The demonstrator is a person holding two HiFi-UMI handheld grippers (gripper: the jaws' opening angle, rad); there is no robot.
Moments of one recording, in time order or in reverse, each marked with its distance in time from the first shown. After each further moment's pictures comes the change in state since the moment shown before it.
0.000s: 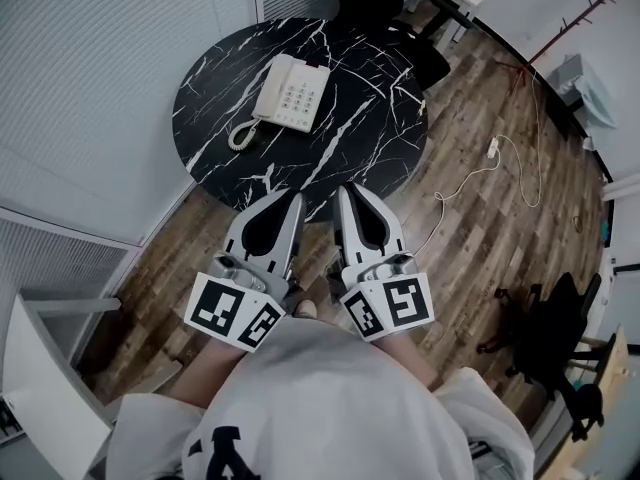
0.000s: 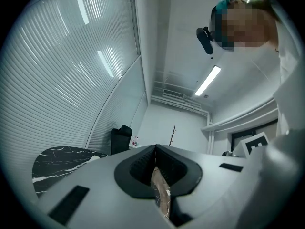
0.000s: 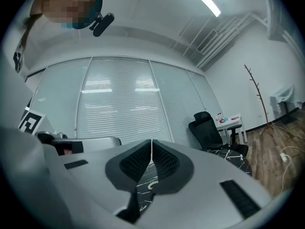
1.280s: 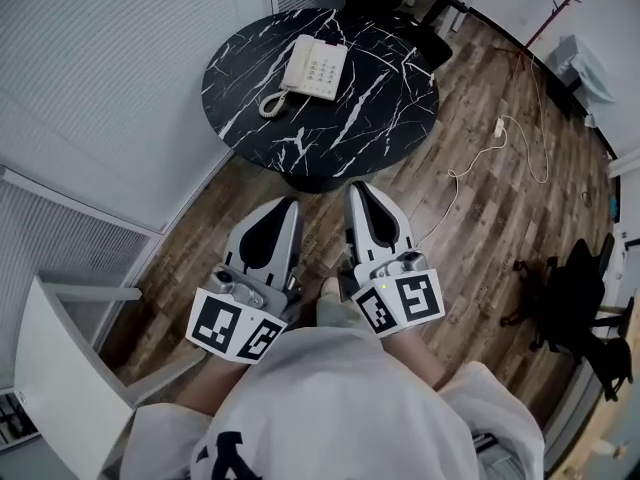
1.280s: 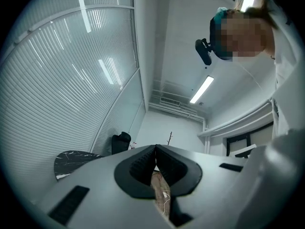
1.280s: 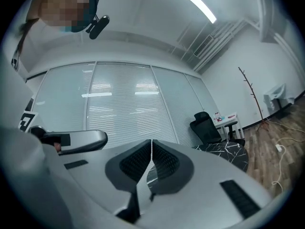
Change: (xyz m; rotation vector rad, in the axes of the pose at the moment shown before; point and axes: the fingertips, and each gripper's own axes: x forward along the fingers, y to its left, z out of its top) left arm -0.155 -0.030 0.034 0.007 -0.072 -0.025; right arm -0.087 0.107 -0.012 0.037 -0.042 -0.032
